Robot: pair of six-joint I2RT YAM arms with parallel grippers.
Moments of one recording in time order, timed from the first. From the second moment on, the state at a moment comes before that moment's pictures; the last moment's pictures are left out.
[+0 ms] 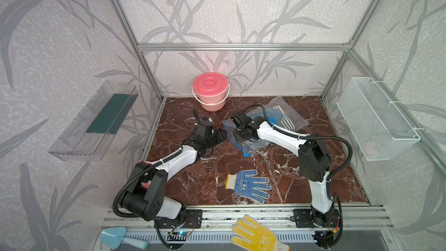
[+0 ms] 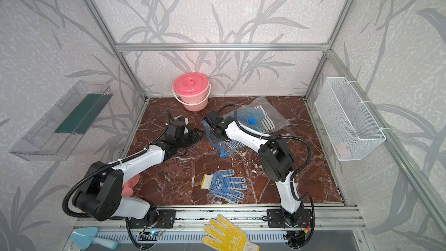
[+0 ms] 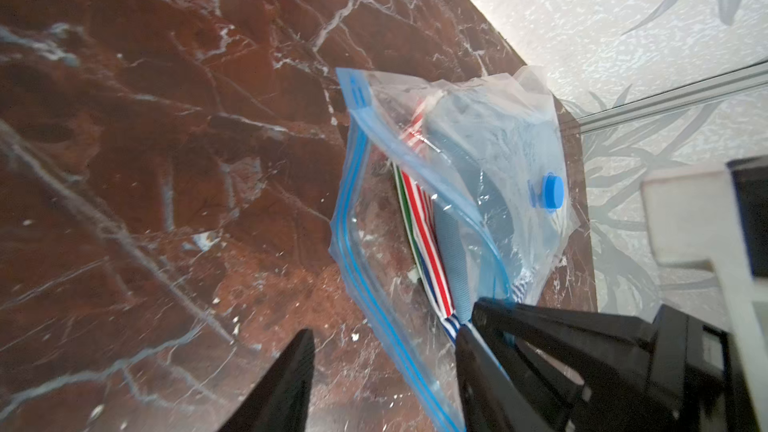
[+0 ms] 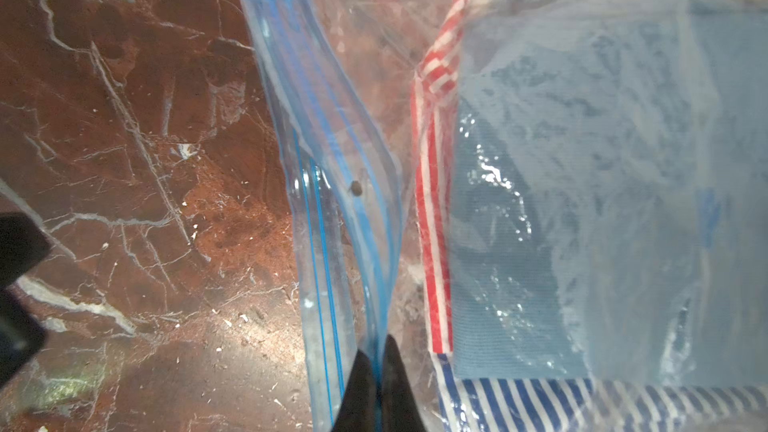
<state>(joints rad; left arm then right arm) -0.39 1.45 0.78 0.04 0.16 -0.83 0.78 2.04 1.68 -0.74 0.17 0.36</state>
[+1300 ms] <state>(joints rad) -0.47 1.80 0.93 0.27 0.26 -0.95 0.73 1.95 1.58 -0.62 0.02 0.45</state>
